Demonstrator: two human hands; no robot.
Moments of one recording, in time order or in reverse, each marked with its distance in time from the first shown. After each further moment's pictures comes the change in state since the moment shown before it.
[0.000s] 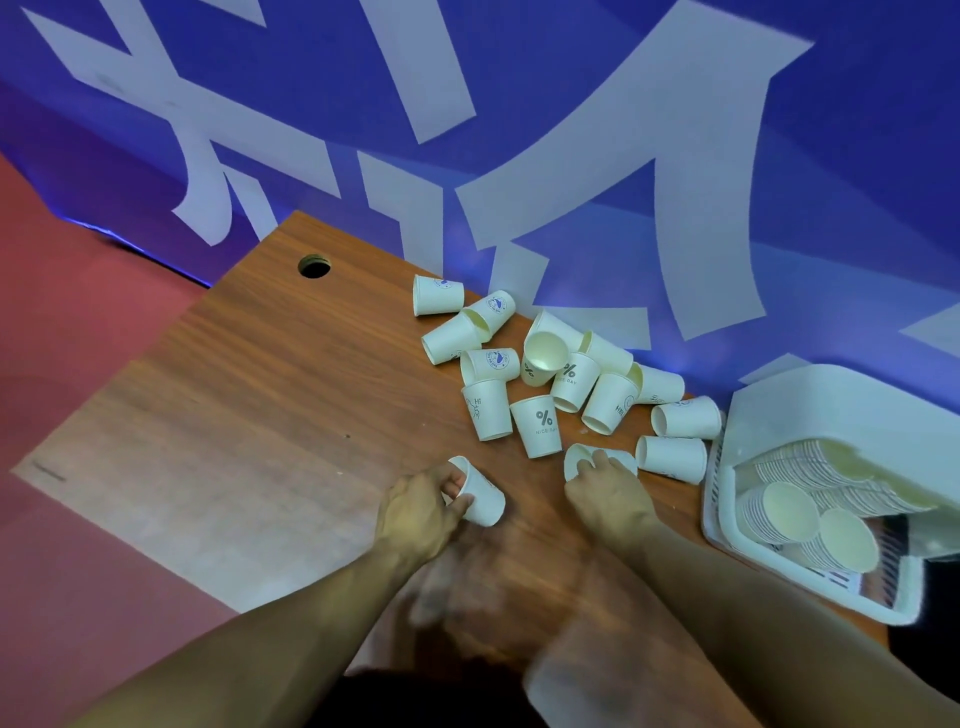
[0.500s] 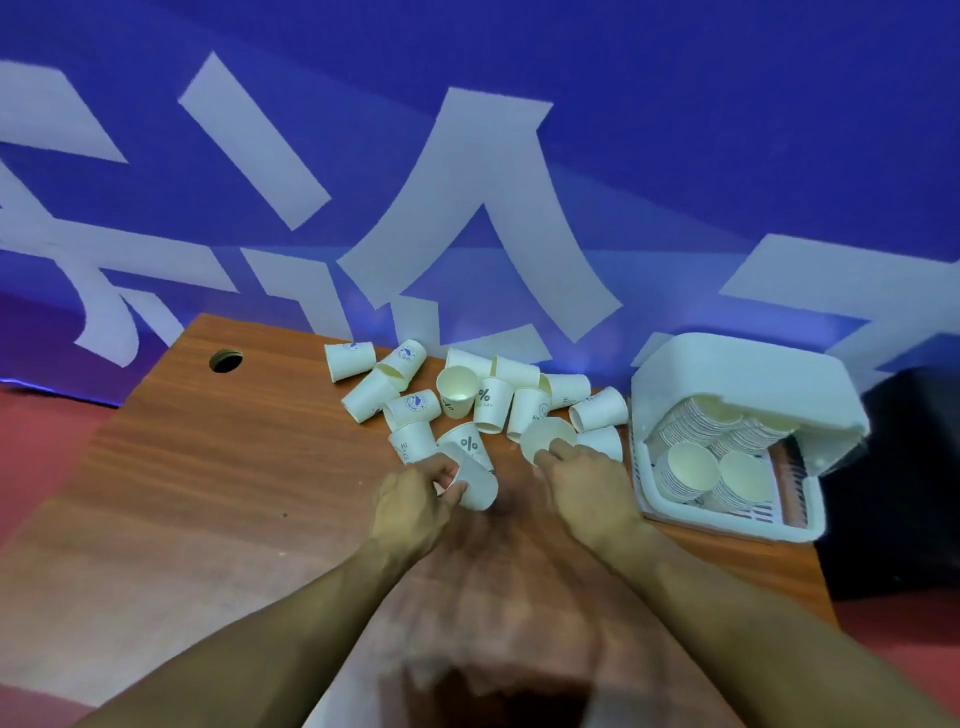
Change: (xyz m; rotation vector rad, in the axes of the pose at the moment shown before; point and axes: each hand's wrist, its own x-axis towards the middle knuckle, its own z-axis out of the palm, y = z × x) left_hand 0.010 0.087 -0.006 0.085 0.021 0.320; right_hand -0.077 0.029 -0.017 0.328 0.584 0.375
